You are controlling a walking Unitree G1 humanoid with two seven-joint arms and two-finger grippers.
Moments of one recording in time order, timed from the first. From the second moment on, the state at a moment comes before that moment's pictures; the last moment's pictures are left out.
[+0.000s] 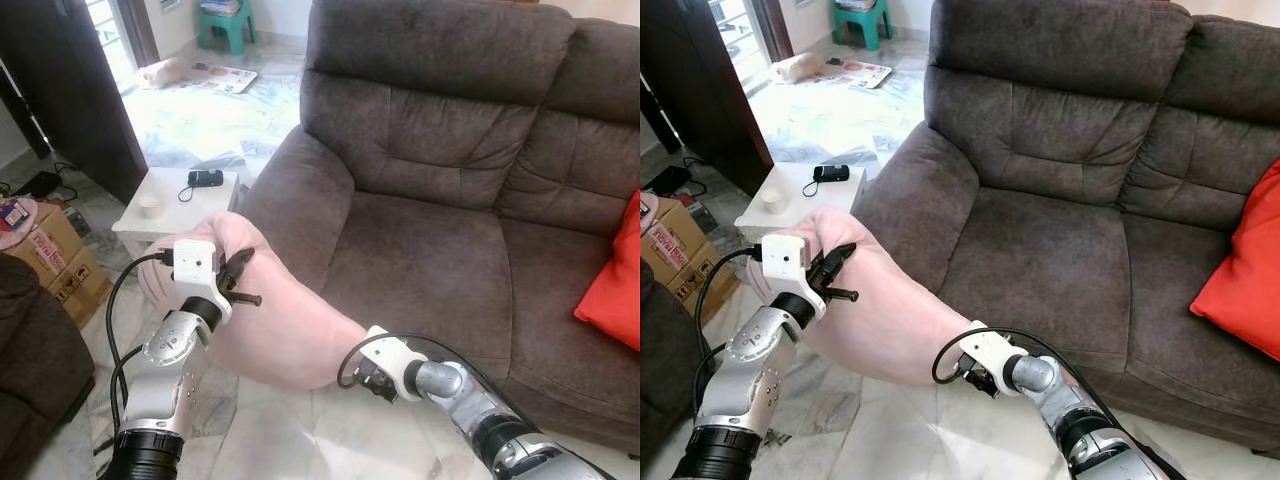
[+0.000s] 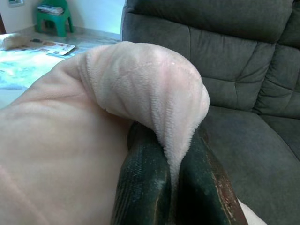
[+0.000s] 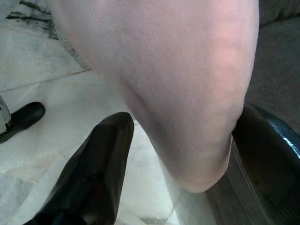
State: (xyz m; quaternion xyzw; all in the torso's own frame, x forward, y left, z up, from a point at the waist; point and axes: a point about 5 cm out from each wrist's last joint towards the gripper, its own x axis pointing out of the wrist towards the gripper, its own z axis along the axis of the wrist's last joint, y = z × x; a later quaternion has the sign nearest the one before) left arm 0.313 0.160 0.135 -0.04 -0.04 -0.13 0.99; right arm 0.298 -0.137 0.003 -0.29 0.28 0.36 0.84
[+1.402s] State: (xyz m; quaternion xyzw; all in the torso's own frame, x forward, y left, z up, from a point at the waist) left arm 0.313 0.161 0.135 -0.04 -0.04 -0.13 0.99; right arm 0.309 -0.146 0.015 -0.23 0.25 0.30 0.89
